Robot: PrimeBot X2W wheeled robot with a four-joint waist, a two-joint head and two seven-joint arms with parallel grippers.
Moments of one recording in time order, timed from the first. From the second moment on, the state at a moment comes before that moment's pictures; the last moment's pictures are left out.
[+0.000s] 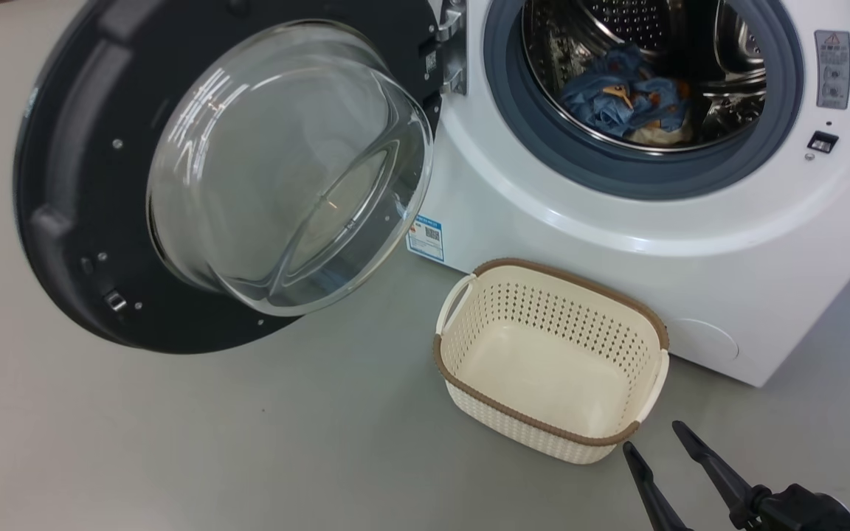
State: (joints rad) left arm -0.67 0.36 0.55 0.67 -1.53 0.09 0.02; right arm 0.13 -0.23 0.18 0.04 0.27 0.13 -0.26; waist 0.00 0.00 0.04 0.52
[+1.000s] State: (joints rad) left arm -0.85 0.37 0.49 0.99 -1.59 -0.09 0.30; right arm 0.14 -0.35 0.18 0.00 0.27 0.13 -0.26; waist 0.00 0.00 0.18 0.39
